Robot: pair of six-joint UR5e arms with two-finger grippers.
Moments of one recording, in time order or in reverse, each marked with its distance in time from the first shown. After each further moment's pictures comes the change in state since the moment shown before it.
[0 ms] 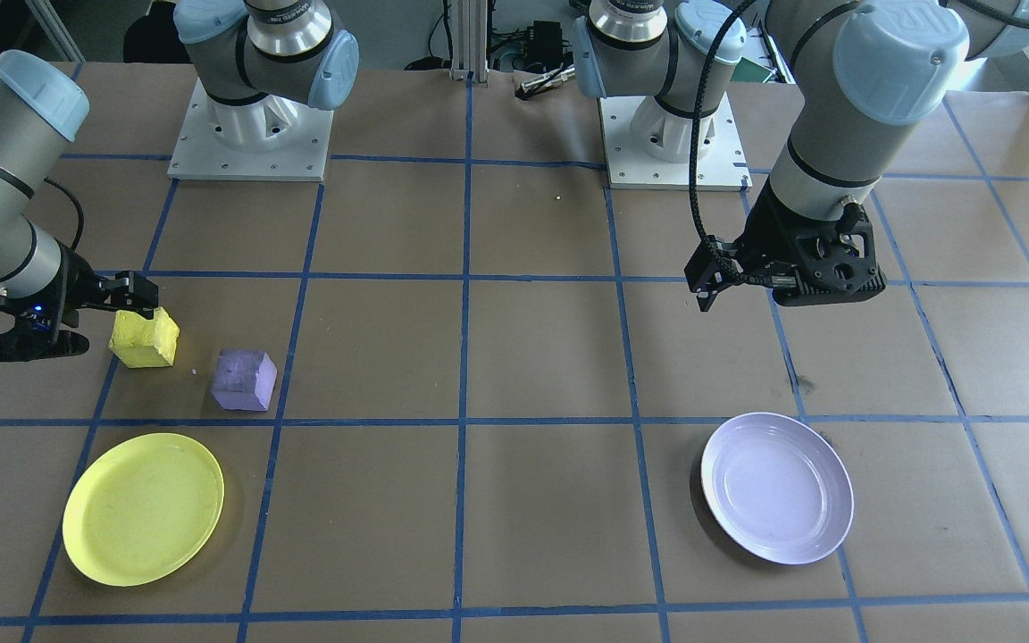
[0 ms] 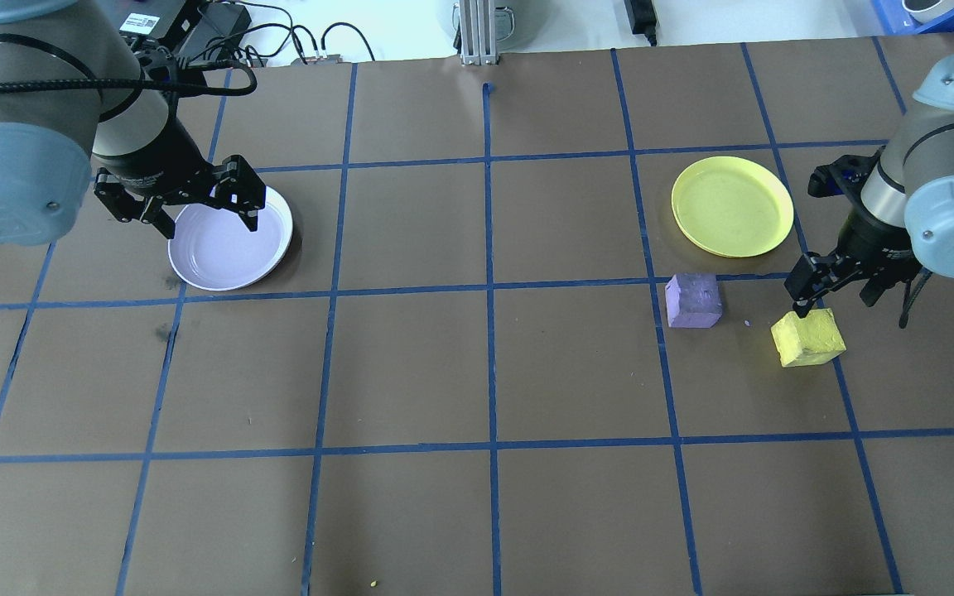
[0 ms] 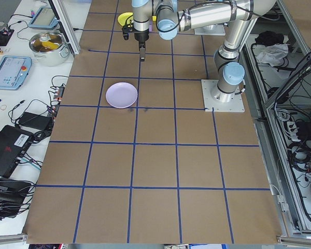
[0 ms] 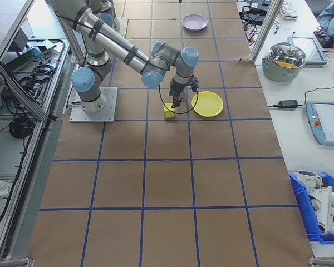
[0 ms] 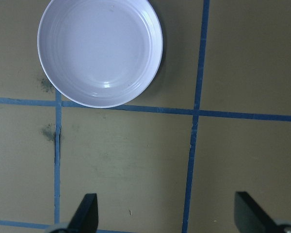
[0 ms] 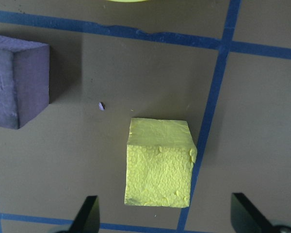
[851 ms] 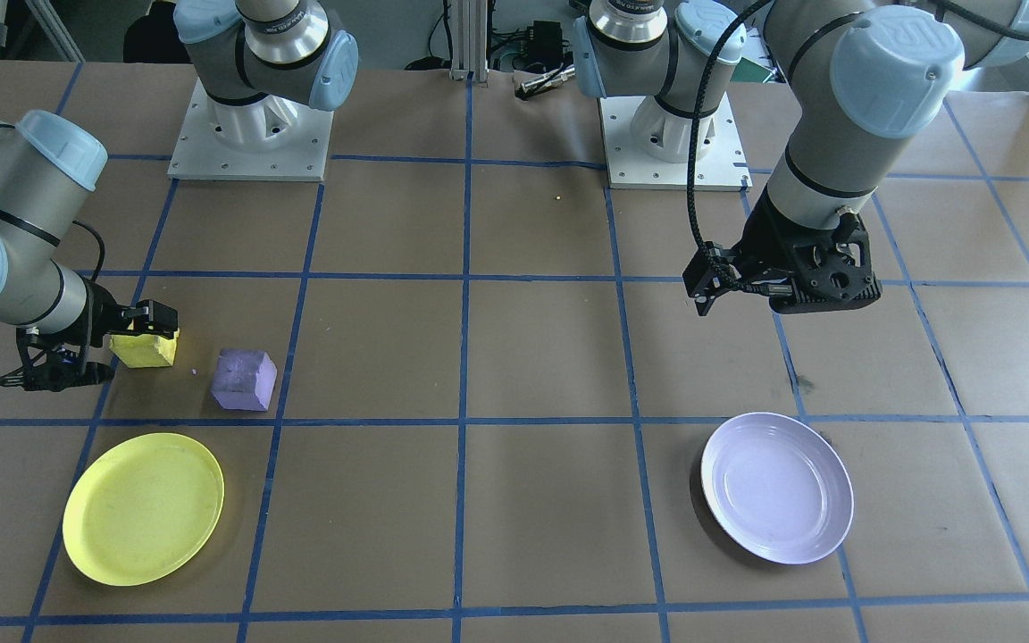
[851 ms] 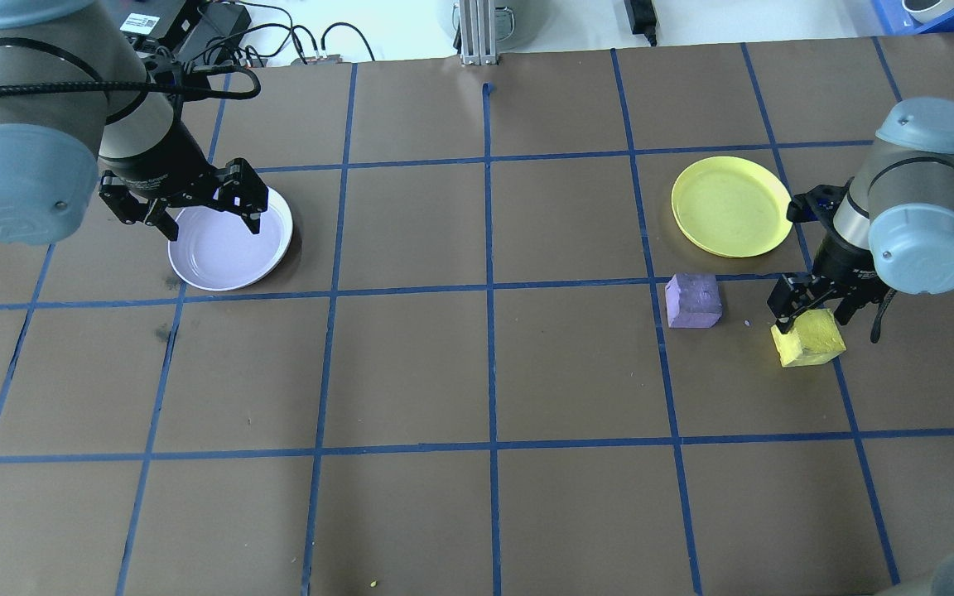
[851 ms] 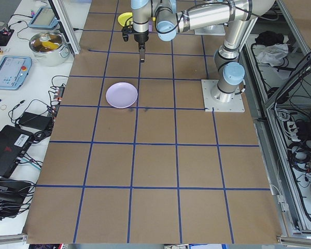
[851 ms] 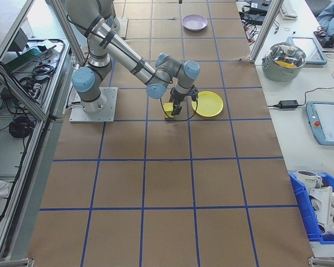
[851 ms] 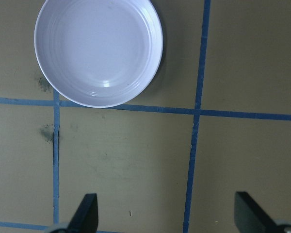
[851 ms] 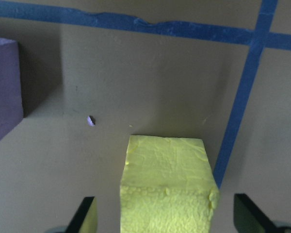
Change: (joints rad) left arm 0.000 -0.012 -0.002 0.004 0.001 0.003; right arm -0.005 0.120 0.035 -0.109 0.001 0.004
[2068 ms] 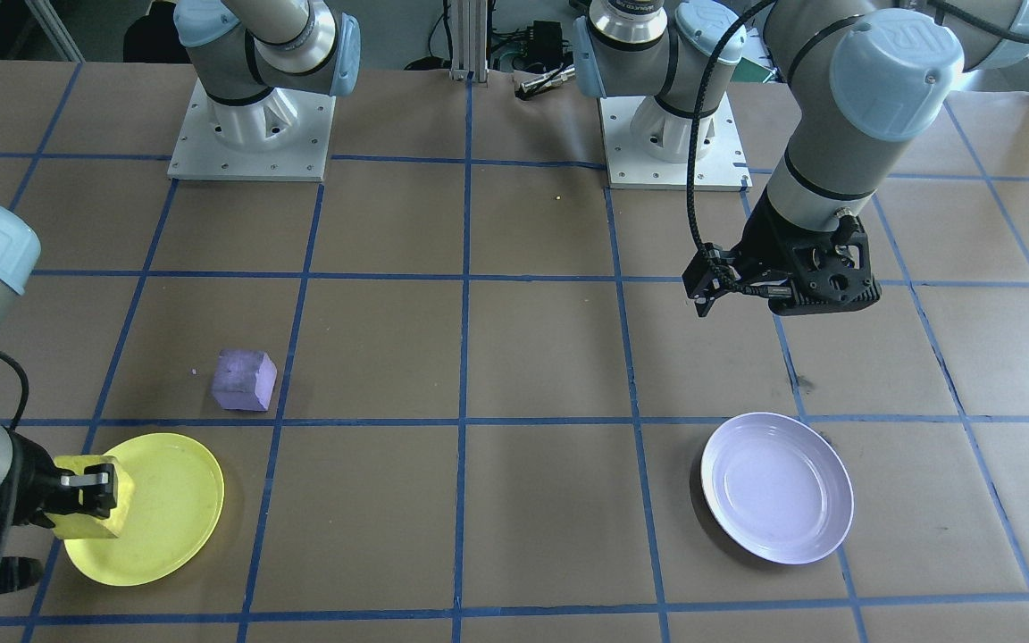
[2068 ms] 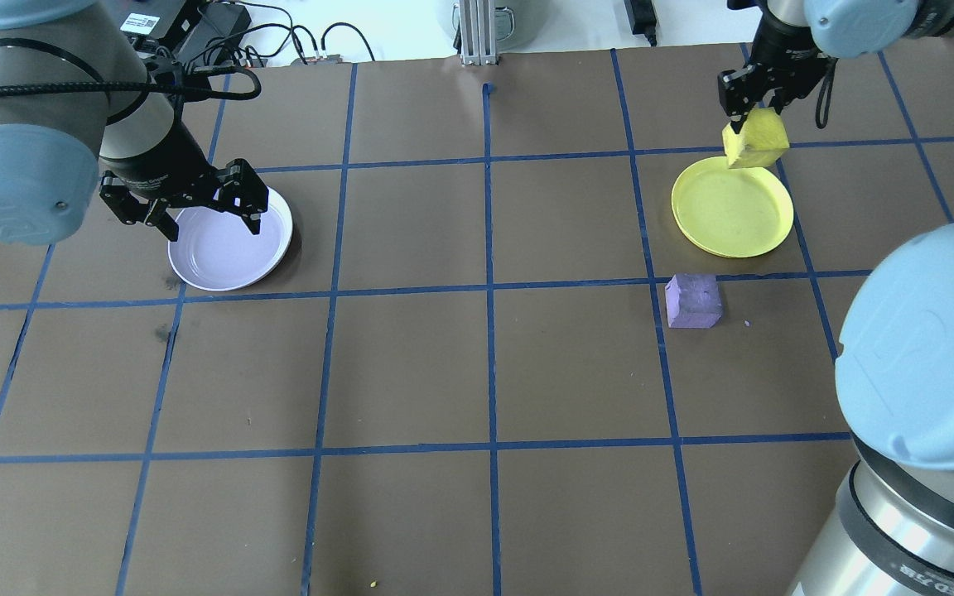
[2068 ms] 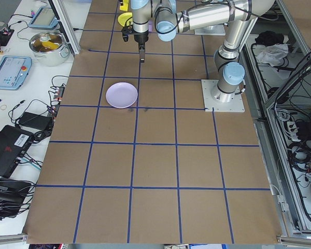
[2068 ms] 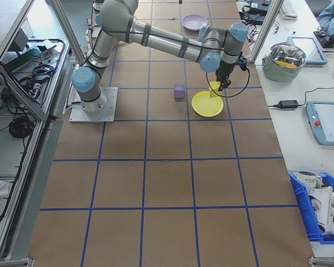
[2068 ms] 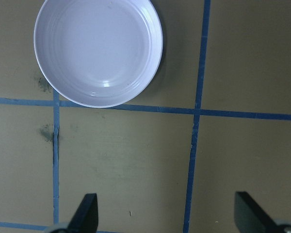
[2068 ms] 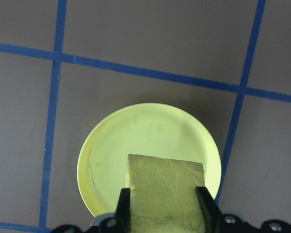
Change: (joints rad) left arm 0.000 -0.002 0.000 0.000 0.000 0.002; right arm 0.216 0.299 -0.753 0.232 0.032 0.142
